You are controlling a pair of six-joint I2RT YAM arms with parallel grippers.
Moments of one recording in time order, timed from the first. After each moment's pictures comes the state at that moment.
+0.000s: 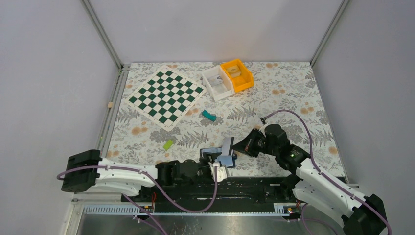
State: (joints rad) left arm -1.46 1.06 0.41 0.39 -0.30 0.39; right arm 0.63 0.76 0.44 -0.23 -0.32 1.20
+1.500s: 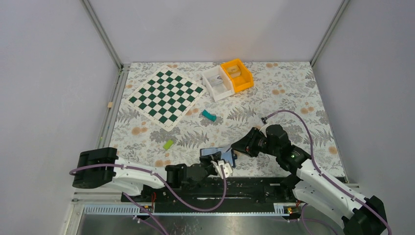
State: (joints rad) left arm -1.51 1.28 0.42 0.59 -0.63 0.46; right arm 0.63 0.75 0.43 -0.20 -0.33 1.23
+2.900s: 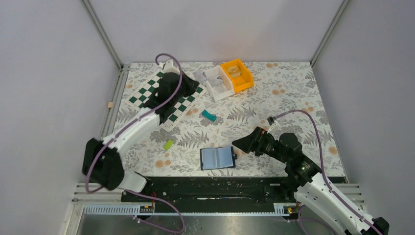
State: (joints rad) left arm -0.51 1.33 1.02 0.03 -0.10 -0.75; right arm 0.63 0.50 0.37 -0.12 -0.30 0.97
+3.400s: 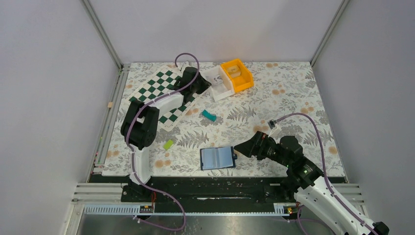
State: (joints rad) left arm -0.45 1.98 1.42 0.10 -0.01 -0.96; right arm 0.63 0.41 0.34 -0.23 -0.30 0.95
